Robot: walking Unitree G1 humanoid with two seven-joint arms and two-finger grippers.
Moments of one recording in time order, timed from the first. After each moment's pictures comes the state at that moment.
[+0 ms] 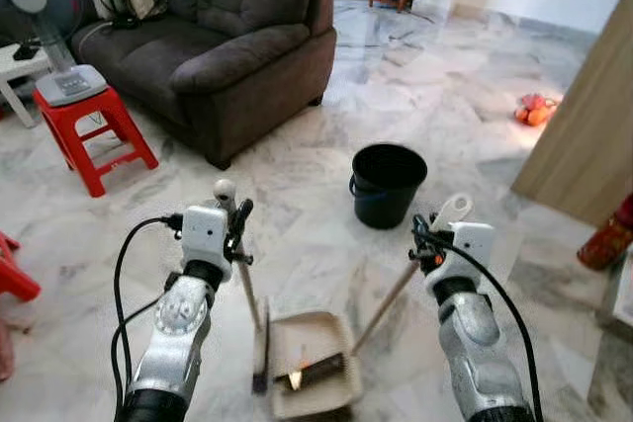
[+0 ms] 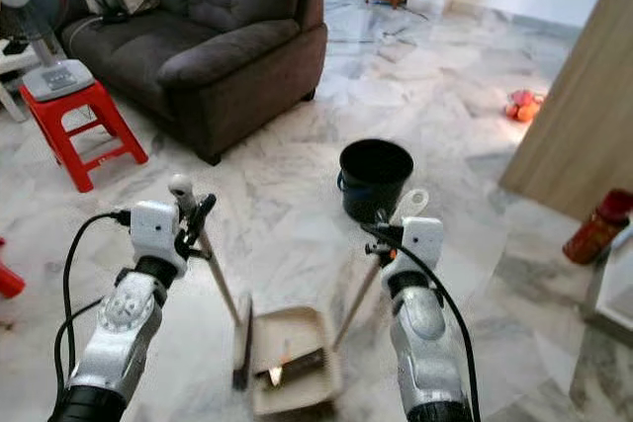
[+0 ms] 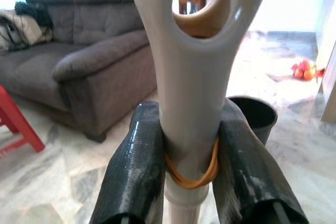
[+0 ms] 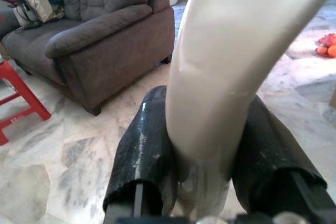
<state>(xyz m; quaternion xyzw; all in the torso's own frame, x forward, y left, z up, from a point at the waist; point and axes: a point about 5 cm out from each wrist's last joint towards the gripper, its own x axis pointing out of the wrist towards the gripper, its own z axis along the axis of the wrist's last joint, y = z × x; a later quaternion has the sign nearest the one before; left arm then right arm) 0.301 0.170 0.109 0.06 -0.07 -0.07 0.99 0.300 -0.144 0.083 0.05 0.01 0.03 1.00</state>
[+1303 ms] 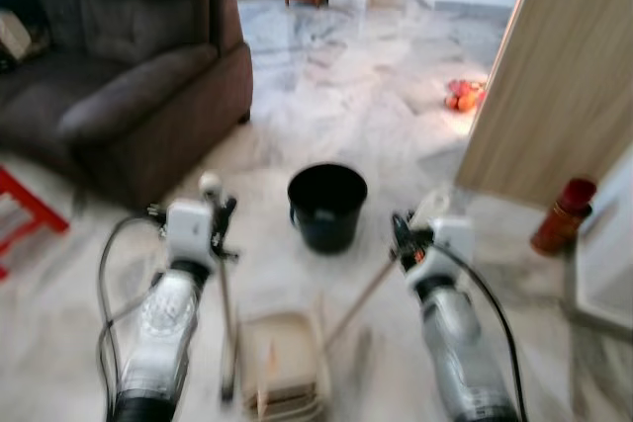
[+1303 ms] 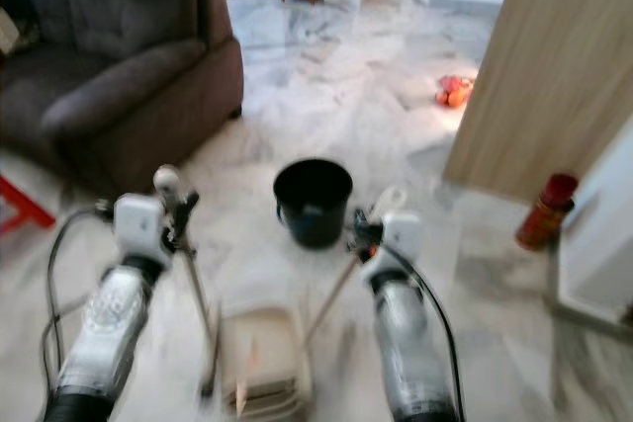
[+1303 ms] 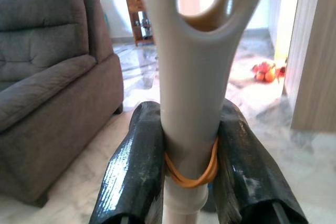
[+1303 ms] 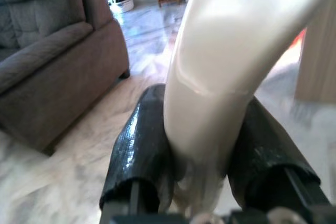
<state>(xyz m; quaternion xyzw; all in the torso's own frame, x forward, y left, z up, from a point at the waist) 0.304 0.155 0.113 0.05 -0.08 -0.08 0.99 0.295 -0.151 0.075 0.07 0.03 0.02 1.00</state>
